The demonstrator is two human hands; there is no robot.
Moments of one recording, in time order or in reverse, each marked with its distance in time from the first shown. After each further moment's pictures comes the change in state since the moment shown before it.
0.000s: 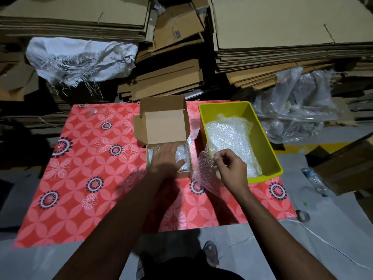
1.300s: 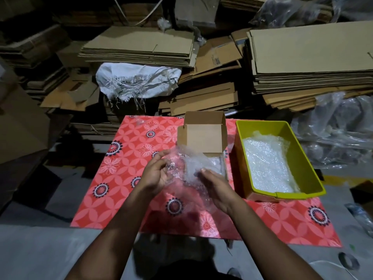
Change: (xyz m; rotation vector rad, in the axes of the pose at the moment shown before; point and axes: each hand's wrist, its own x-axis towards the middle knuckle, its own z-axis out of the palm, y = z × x) left_hand -0.125 -0.062 -0.130 -1.726 0.142 -0.507; right_hand -0.050 -0.074 0.105 0.734 -0.597 0.515
